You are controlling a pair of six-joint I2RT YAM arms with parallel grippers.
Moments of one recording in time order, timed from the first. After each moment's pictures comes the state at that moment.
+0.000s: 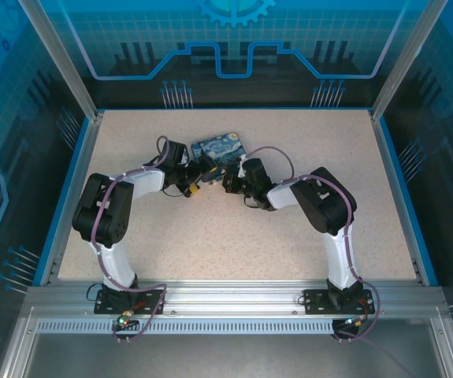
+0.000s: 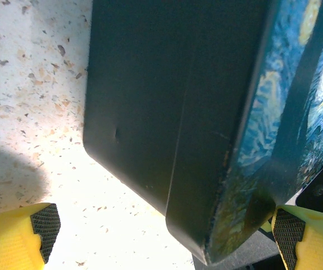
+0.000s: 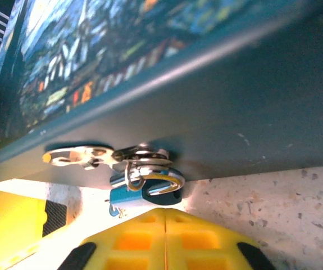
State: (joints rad) left arm -0.24 1.85 1.06 -0.11 0.44 -1.03; right arm 0.58 2.12 1.06 0.51 -0.22 0.69
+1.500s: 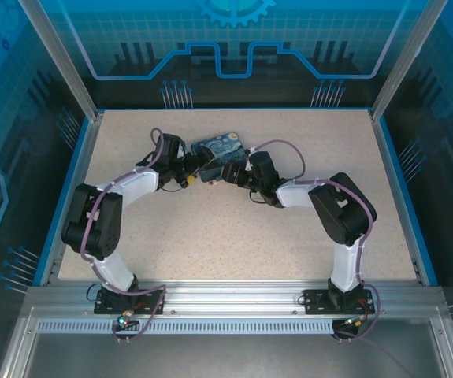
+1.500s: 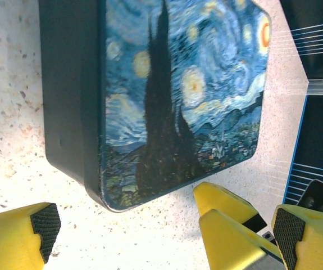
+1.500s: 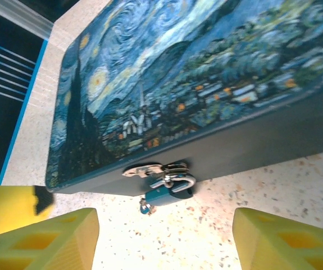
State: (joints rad) left arm -0.25 1.71 1.06 -0.10 0.37 -0.97; right arm 0.56 1.93 1.01 0.37 -0.15 0.74
